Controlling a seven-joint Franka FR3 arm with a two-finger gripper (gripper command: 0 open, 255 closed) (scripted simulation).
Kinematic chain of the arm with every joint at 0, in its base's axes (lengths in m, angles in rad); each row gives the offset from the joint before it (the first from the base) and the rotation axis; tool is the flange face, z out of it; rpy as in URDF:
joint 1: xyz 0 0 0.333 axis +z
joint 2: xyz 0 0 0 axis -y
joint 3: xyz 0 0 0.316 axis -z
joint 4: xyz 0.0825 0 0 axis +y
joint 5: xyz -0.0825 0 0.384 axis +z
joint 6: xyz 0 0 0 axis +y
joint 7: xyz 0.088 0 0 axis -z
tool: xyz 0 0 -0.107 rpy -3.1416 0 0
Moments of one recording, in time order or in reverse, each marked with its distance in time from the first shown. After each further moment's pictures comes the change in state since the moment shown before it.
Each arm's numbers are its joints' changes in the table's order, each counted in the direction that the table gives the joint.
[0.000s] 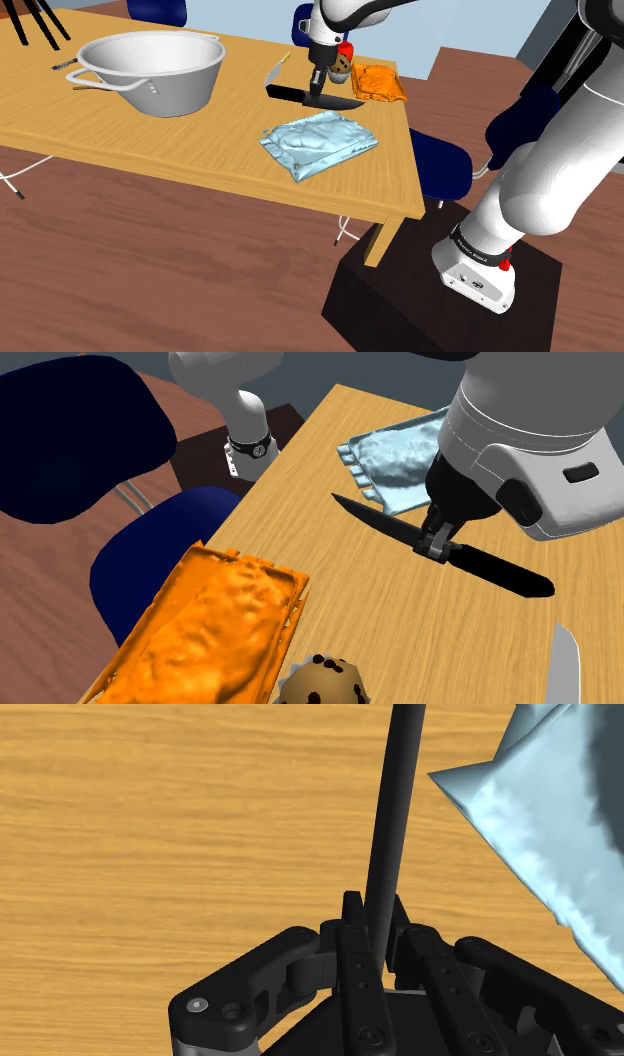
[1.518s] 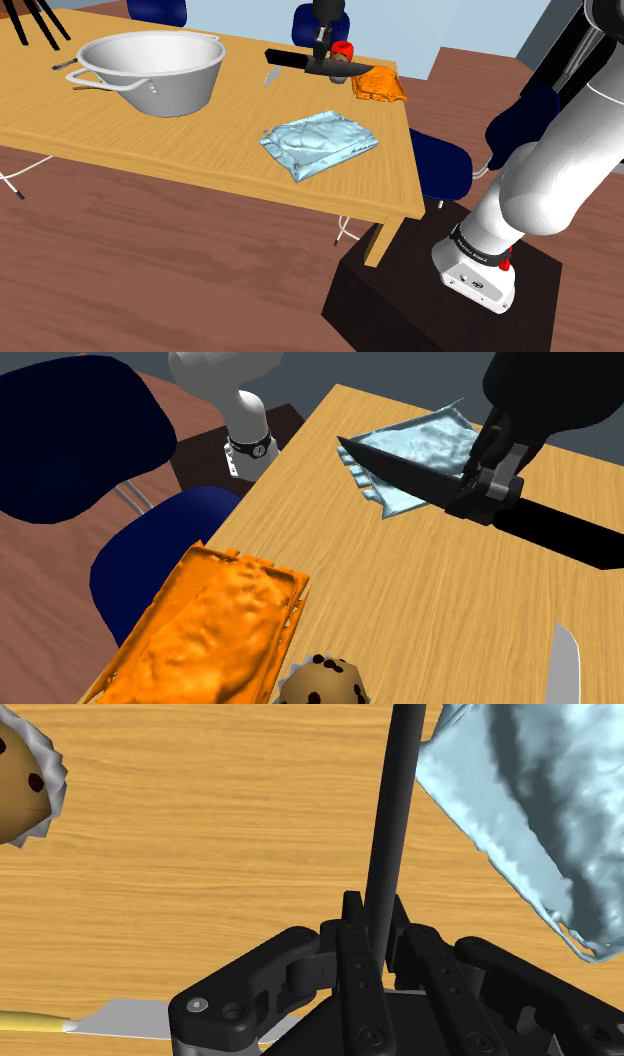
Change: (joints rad) arm -0.001 0.021 0.001 -0.232 -0.003 0.252 0.009
